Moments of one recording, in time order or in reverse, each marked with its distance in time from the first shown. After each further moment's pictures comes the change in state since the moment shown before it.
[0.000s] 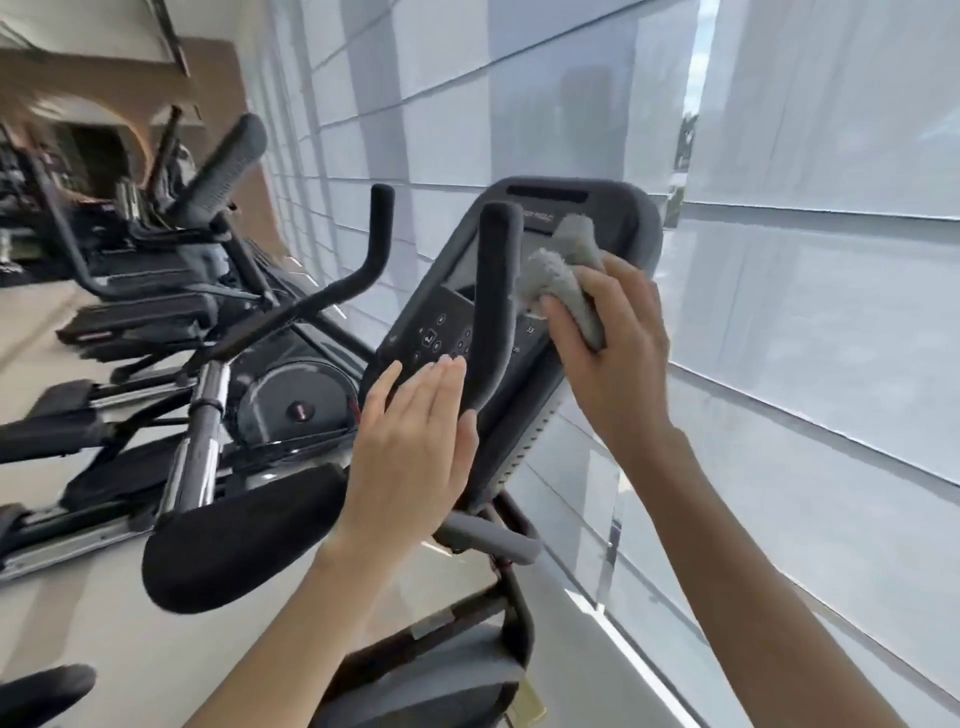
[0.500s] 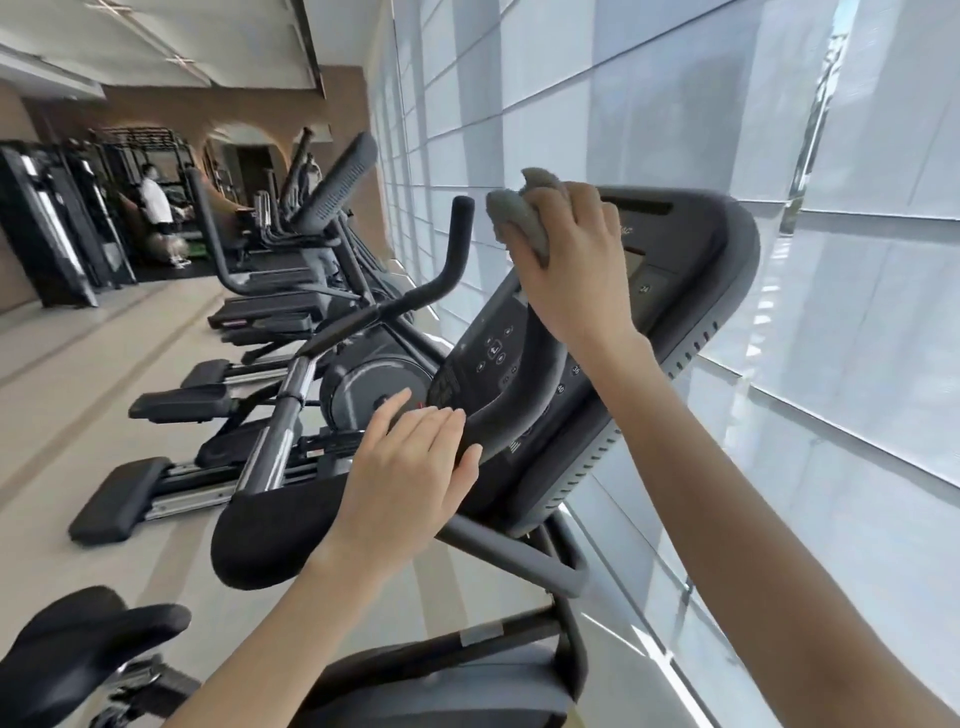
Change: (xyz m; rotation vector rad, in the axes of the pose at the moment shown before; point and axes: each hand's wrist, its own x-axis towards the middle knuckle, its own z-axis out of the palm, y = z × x) left_hand -0.012 -0.024 -0.002 0.288 -0.028 0.039; right_hand 0.078 0.007 0.087 -0.033 -0.124 -0.111
